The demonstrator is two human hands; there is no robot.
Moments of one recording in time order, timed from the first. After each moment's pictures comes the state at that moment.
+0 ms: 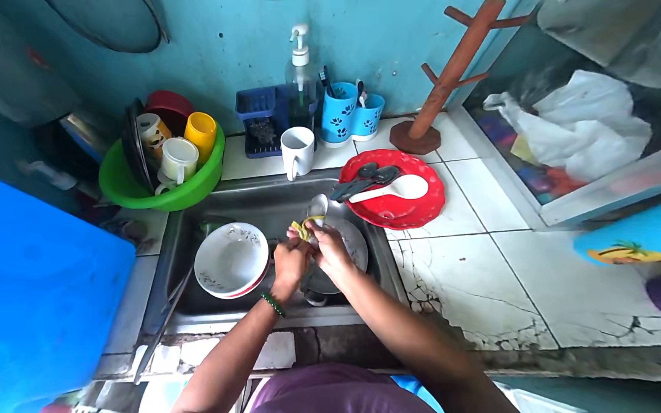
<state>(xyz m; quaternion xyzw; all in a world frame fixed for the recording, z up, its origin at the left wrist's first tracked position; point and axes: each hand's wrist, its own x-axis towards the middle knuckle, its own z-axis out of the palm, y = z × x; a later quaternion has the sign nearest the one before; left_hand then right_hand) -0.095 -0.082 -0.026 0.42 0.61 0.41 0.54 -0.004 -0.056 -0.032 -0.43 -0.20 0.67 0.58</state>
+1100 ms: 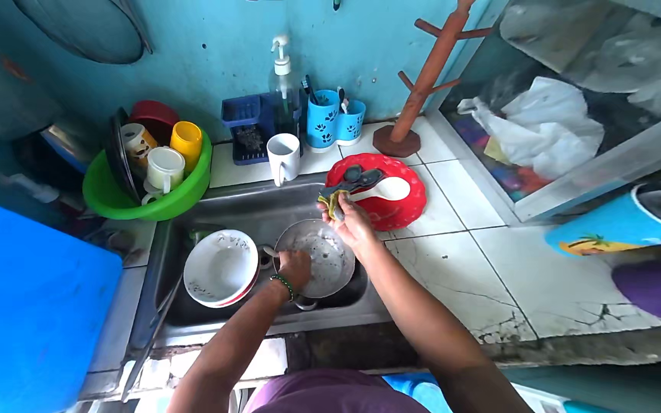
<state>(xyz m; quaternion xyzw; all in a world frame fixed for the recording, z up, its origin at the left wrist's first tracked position) -0.060 -0.057 -0.035 0.76 0.55 -0.28 0.22 0.072 -0.021 -0.021 -0.43 -0.21 0.63 0.61</state>
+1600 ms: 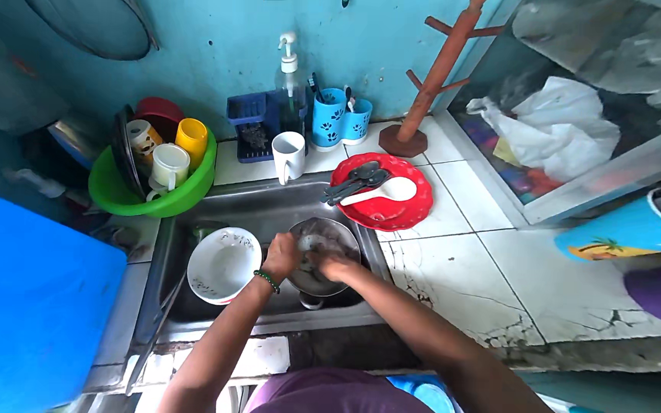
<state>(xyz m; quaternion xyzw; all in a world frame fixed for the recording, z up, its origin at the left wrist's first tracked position) -0.099 -0.042 -0.011 0.71 0.64 0.00 0.31 0.049 -0.052 -0.074 -0.56 -0.74 0.34 -0.13</state>
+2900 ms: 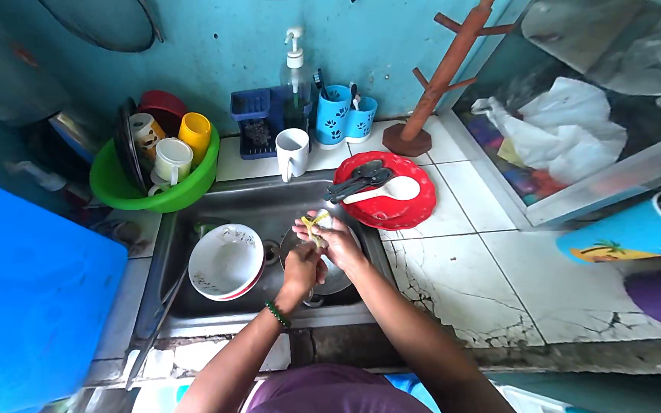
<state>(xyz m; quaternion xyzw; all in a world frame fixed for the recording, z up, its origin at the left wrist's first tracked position) -0.077 -0.099 -0.018 0.45 0.54 0.35 0.62 0.035 -0.052 -0.041 -0.37 -0.34 0.67 0.55</state>
